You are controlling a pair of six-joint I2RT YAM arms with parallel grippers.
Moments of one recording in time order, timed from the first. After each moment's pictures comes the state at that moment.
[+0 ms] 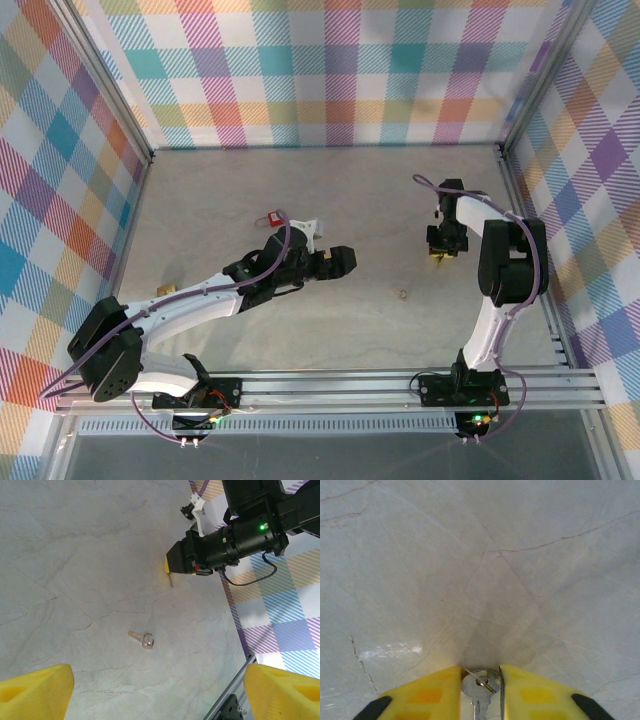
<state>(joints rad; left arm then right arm) -0.86 1.34 0.85 0.01 0.14 -0.86 0.03 1.92 1.27 -0.84 0.05 0.14</state>
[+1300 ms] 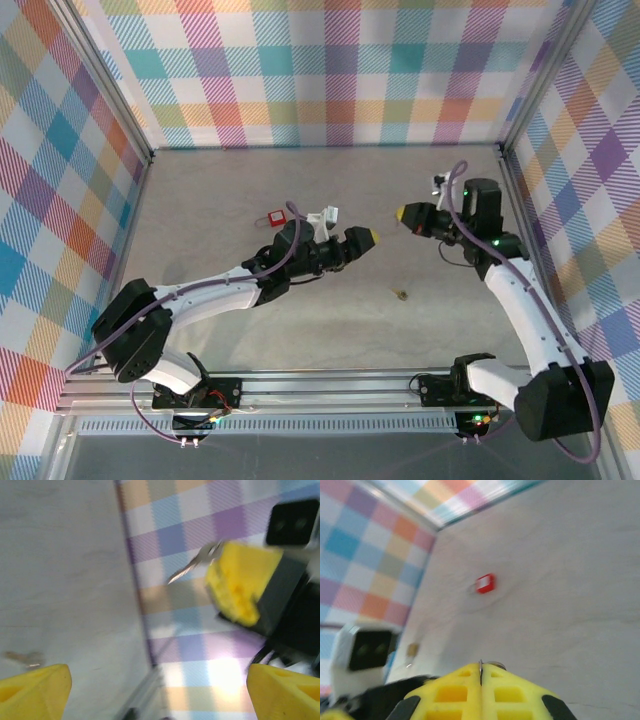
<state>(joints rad) -0.86 1.49 0.88 0.45 0.30 -1.25 0.21 1.09 0.94 -0.35 -0.64 0.53</state>
